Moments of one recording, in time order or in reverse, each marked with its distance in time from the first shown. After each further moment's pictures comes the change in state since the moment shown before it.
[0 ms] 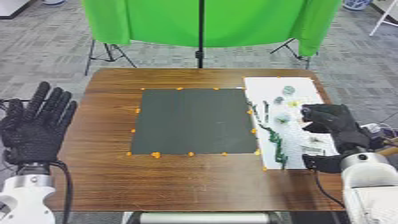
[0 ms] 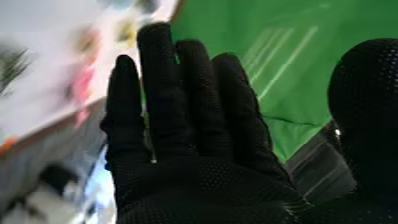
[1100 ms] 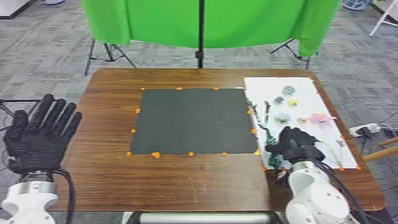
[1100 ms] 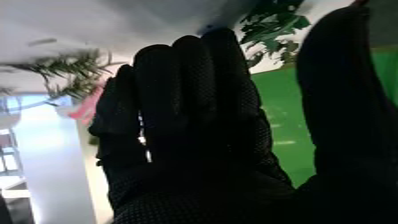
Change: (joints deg) left arm 2.2 -0.5 0.6 -0.4 -4.6 1.8 0.3; right arm 5.7 5.7 -22.4 12.0 -45.5 -8.0 7.5
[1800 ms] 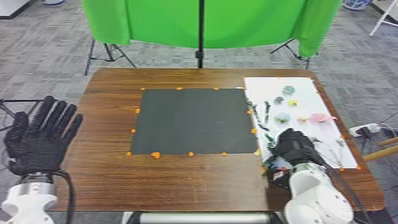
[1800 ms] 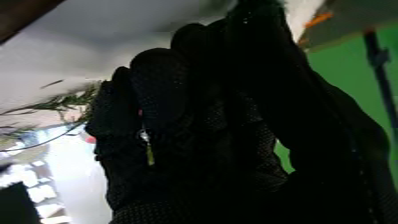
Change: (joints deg) left arm 0.6 -0.5 -0.5 0.0 -0.7 -0.1 -0.6; right arm -0.8 2.2 -0.5 -2.9 14.4 6.2 6.2
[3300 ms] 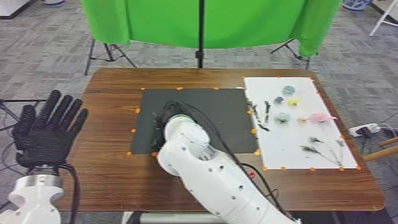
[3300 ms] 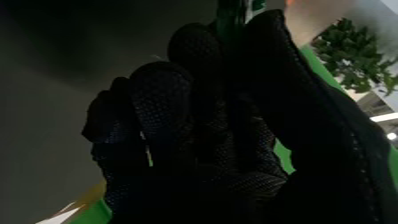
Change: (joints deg) left arm -2.9 4.6 3.4 0.5 -2.3 2.0 2.8; right arm 44.2 -28.8 -35.3 36.5 15.8 0.3 13.8
